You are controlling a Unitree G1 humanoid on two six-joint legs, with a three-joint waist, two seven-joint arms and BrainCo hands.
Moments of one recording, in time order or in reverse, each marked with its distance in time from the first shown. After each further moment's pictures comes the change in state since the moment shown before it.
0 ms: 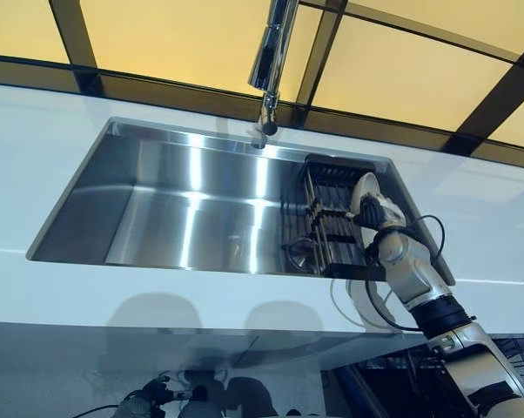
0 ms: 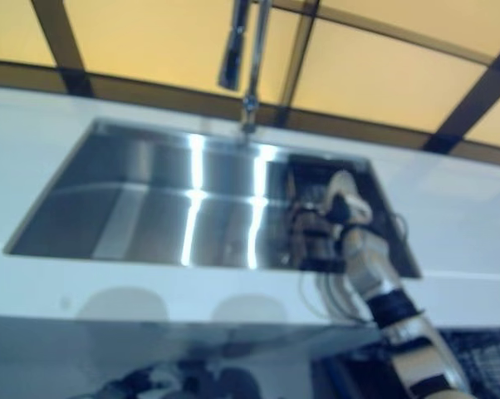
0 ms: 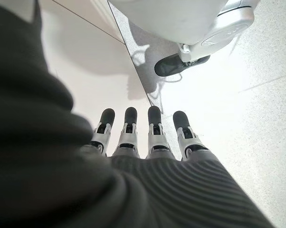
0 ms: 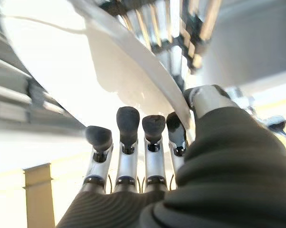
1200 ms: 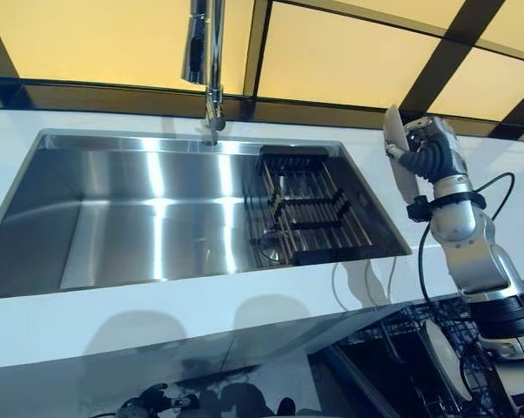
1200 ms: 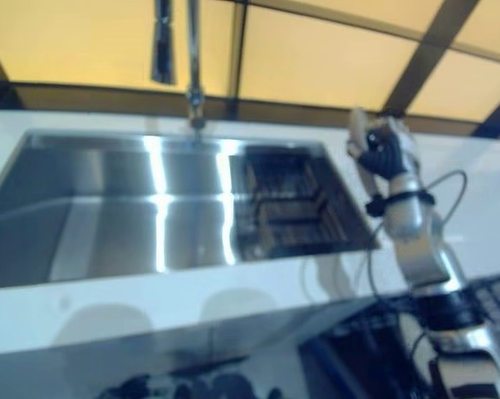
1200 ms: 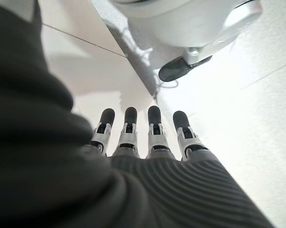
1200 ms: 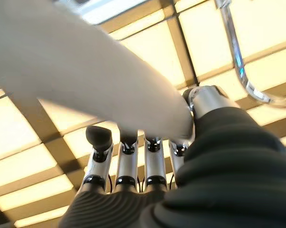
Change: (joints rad) left arm 0.015 -0.001 0.003 0.032 0.000 -0.041 0.007; right arm 0.048 -0.216 -0.208 -0.314 0.276 -0.189 -0.146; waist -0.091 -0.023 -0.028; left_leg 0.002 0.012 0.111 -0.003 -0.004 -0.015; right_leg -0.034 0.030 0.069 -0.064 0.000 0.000
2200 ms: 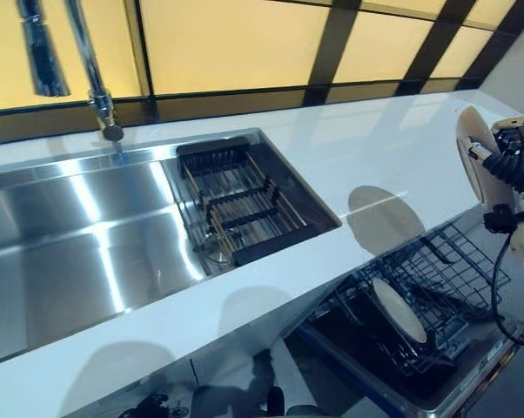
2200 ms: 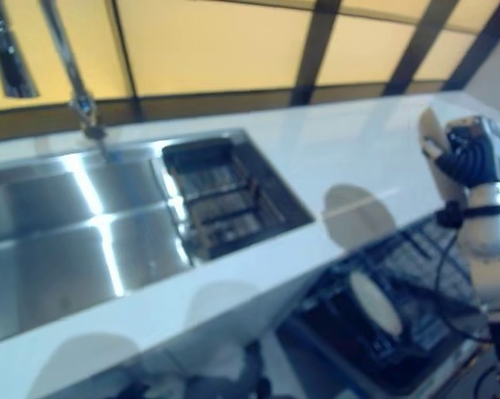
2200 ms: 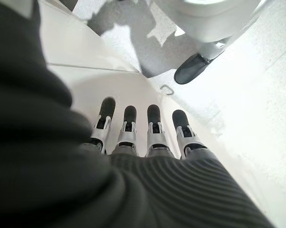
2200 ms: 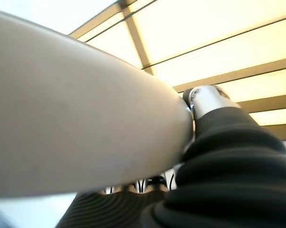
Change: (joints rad) left arm 0.046 -0.019 0.002 0.053 -0.005 -0.050 0.007; right arm 0.270 -0.262 -0.246 0.023 0.148 -0.137 -0.045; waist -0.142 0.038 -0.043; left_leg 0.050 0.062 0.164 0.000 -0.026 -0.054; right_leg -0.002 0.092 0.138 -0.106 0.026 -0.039
